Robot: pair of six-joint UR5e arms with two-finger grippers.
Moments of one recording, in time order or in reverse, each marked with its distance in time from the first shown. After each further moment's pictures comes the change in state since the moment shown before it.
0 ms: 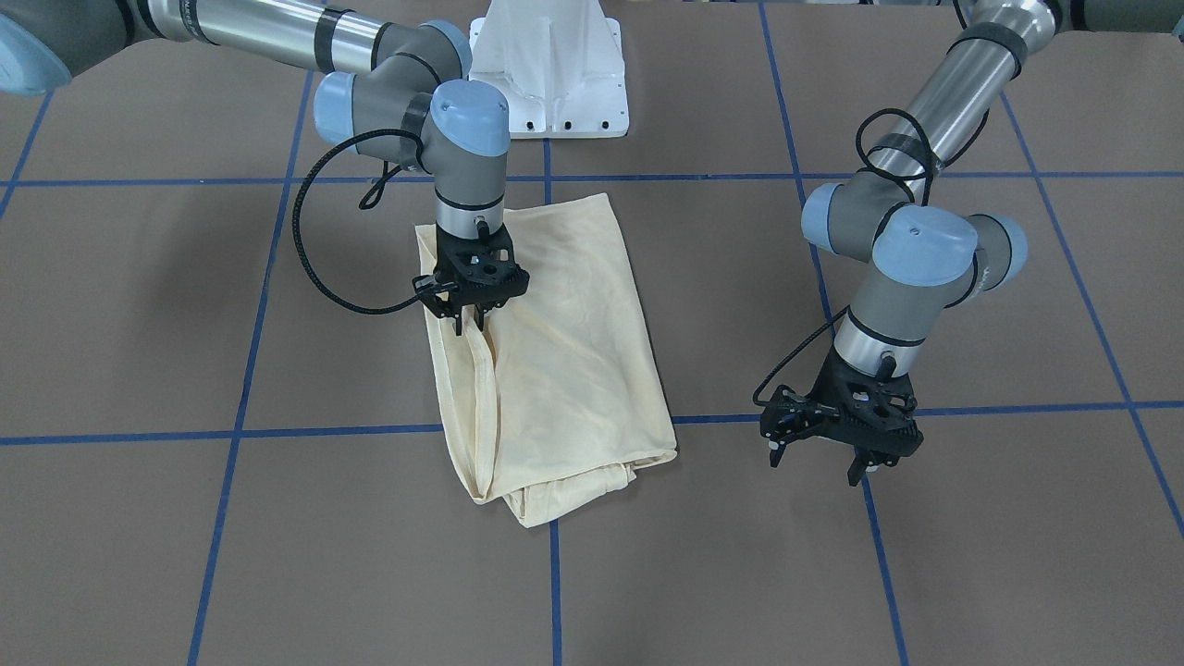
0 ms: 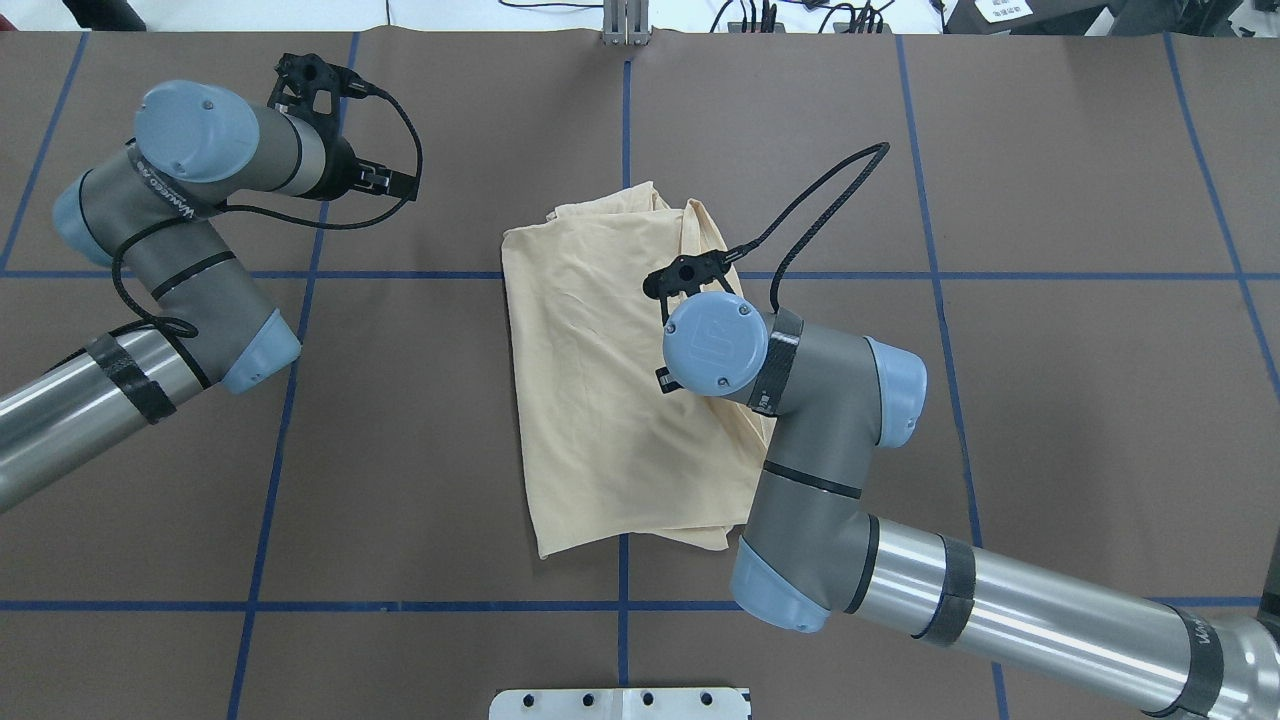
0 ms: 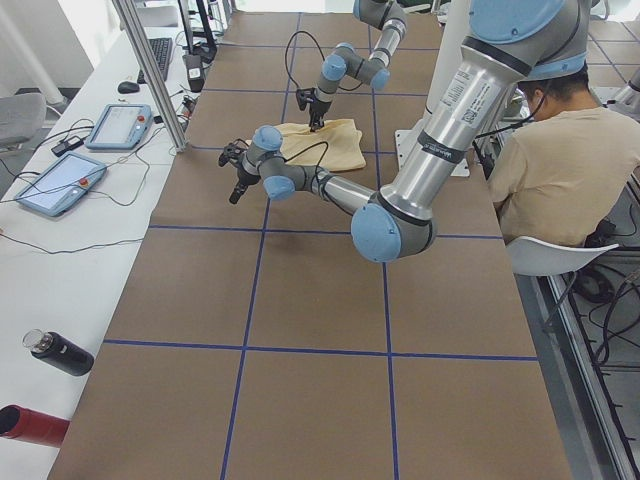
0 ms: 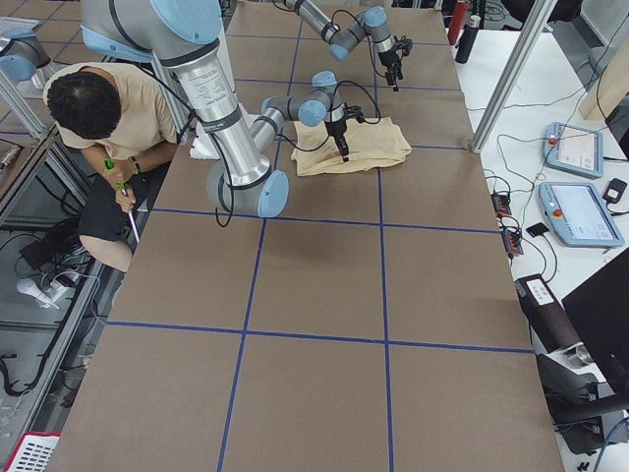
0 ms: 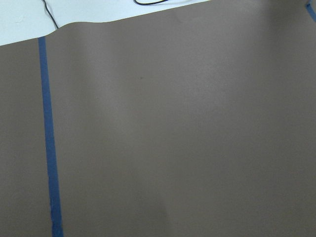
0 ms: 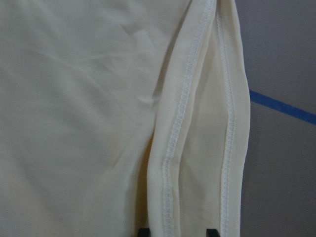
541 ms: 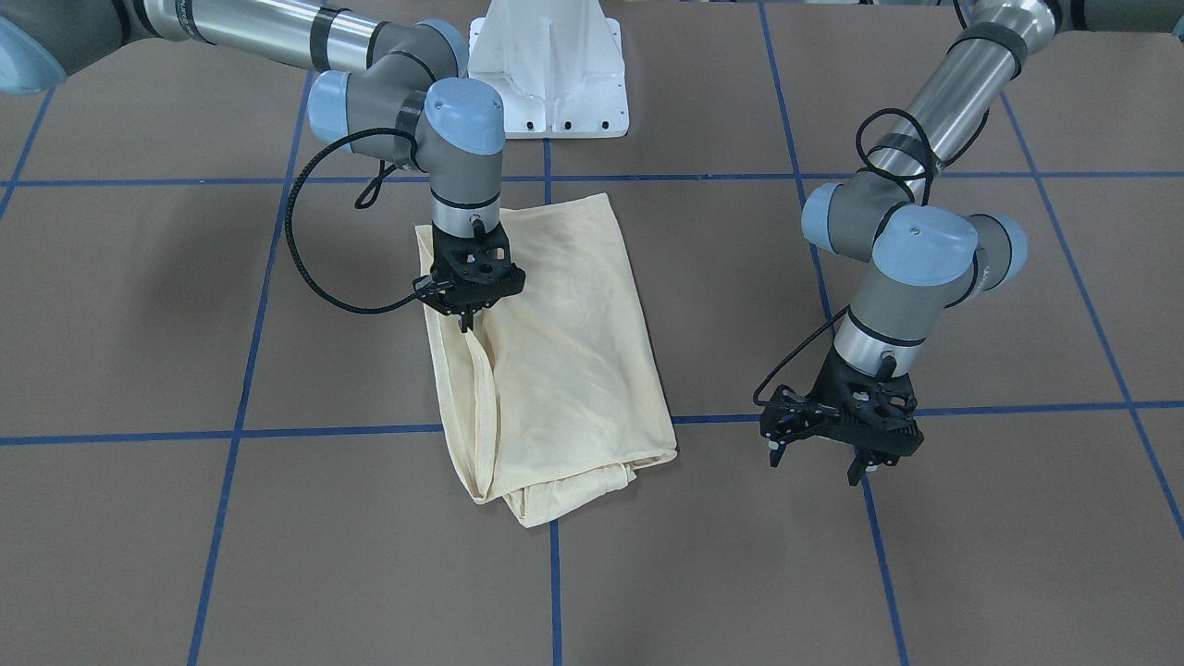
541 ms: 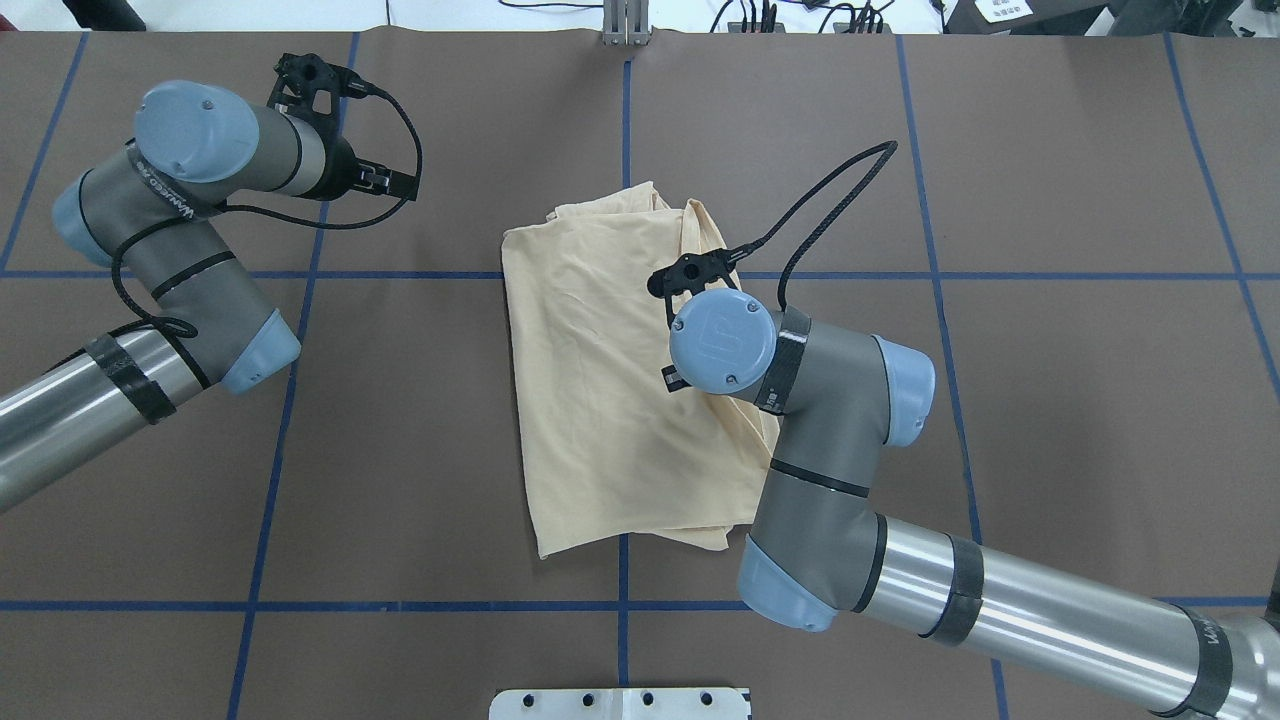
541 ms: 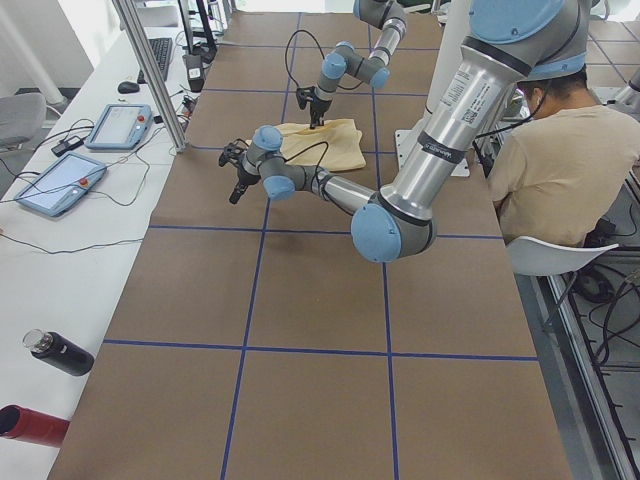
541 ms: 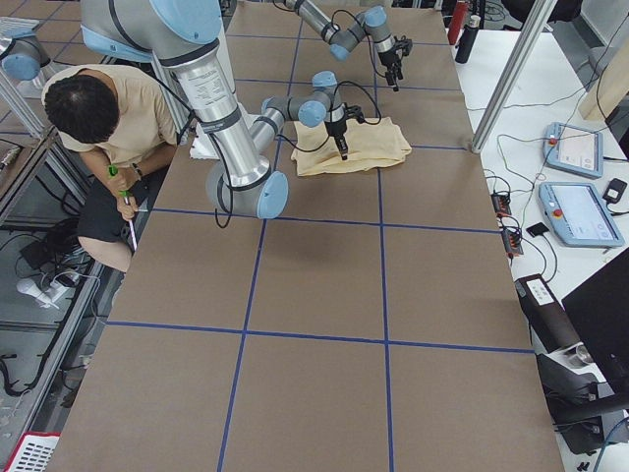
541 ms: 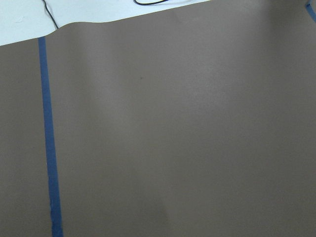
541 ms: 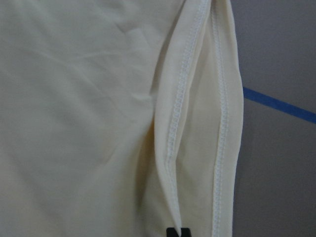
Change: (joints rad) left arm 0.000 0.000 -0.001 0.000 0.000 -0.005; right arm 0.008 -0.025 0.022 0.005 0.013 0.000
